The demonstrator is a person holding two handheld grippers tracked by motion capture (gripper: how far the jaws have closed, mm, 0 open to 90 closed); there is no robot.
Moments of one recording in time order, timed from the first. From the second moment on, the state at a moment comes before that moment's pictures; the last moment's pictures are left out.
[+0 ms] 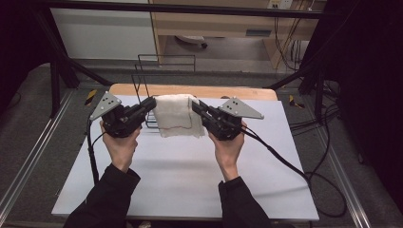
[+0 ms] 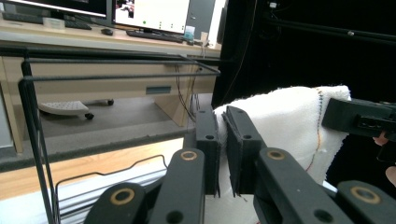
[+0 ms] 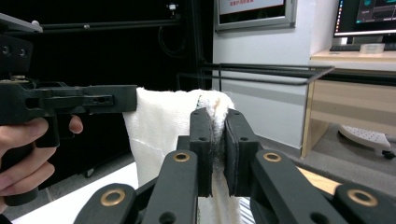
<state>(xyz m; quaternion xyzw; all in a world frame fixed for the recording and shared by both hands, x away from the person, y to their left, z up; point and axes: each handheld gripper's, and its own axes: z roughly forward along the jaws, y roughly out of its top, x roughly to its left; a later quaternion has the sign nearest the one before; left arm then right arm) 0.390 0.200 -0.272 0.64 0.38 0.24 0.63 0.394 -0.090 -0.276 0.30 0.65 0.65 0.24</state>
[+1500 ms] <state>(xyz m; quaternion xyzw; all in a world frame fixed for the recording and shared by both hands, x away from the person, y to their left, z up) 0.419 0.218 -0.201 0.60 0.37 0.30 0.65 0.425 -0.060 -0.210 0.28 0.63 0.67 0.27</state>
